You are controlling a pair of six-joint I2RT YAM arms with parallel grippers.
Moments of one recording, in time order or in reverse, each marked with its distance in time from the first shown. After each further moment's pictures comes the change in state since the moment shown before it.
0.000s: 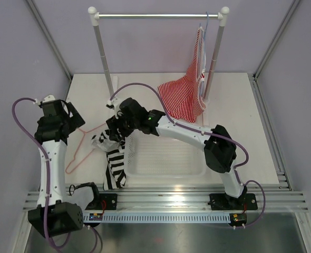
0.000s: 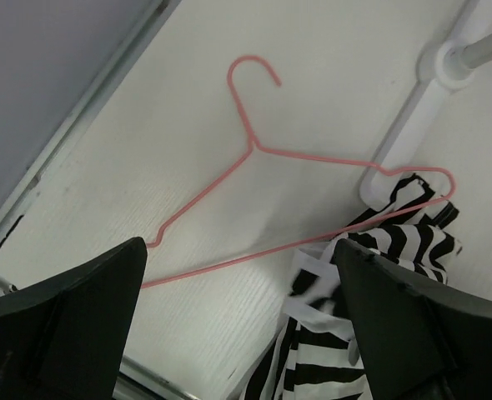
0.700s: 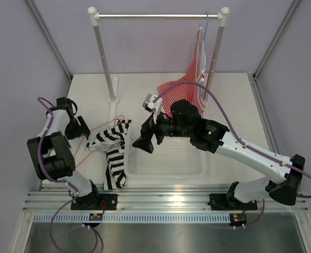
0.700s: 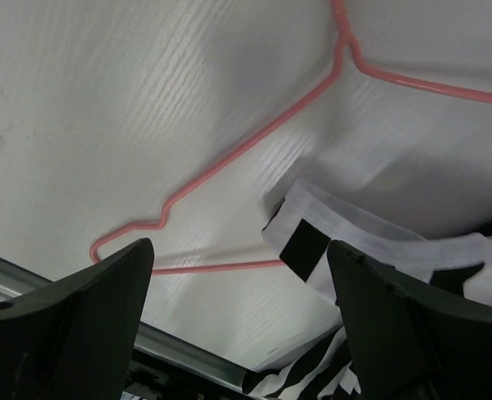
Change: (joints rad) left arm 0.099 0.583 0.021 -0.061 0.077 0.066; right arm 0.000 -0.720 -0.436 0.048 -0.087 -0.139
